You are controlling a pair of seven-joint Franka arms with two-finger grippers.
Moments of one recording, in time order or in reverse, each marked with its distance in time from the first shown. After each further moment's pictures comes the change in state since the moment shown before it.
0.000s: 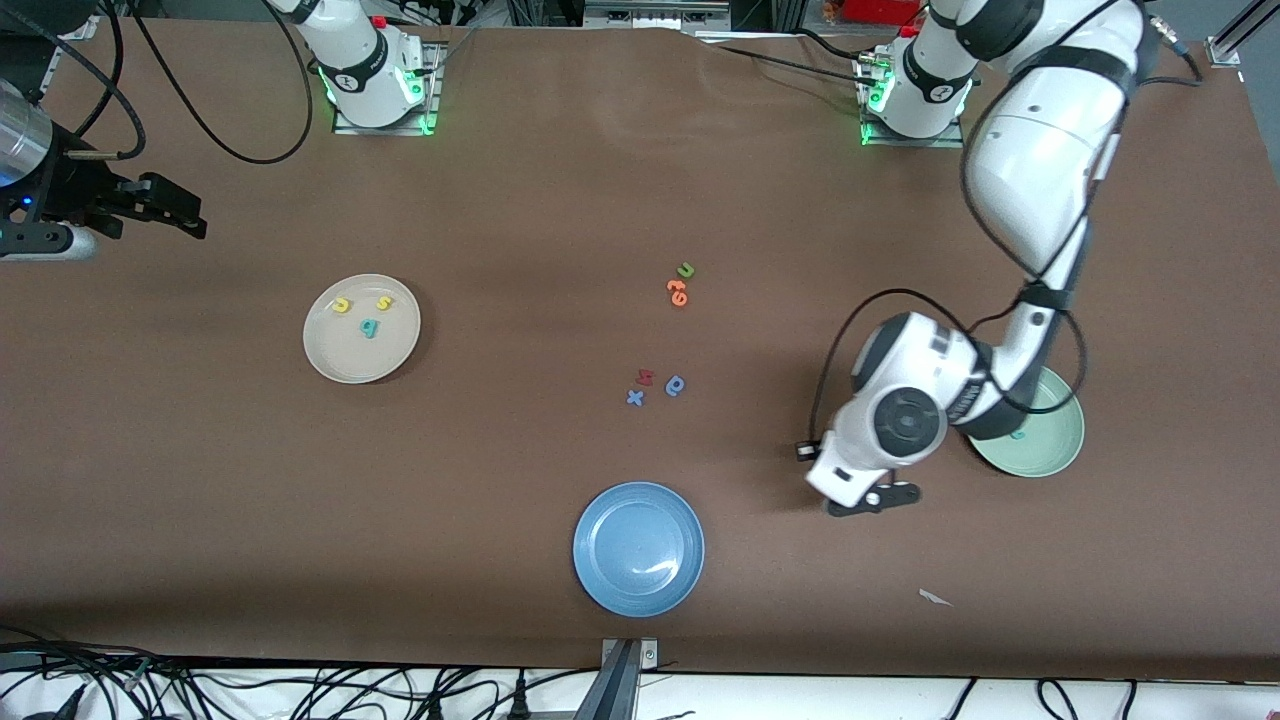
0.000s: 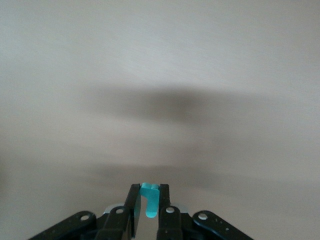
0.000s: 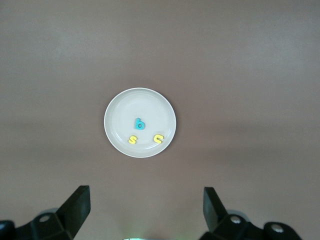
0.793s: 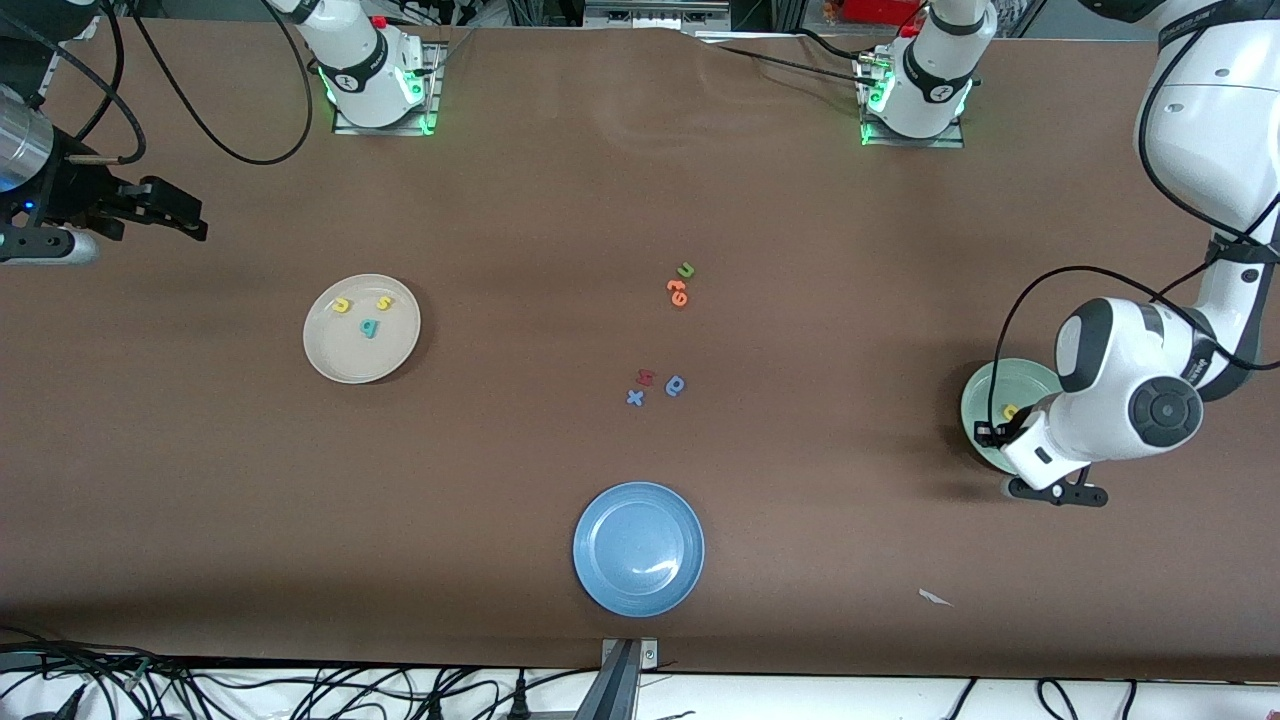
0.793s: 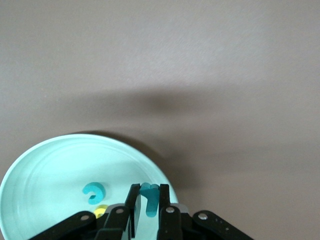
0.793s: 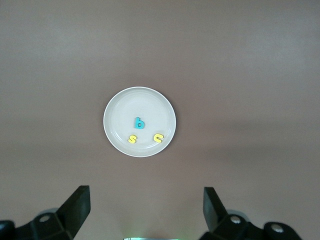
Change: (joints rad) left arm 0.359 -0.201 0.000 -0.371 0.013 0.204 0.510; right arm 0.000 0.007 -0.004 0.001 0.002 -0.001 0.000
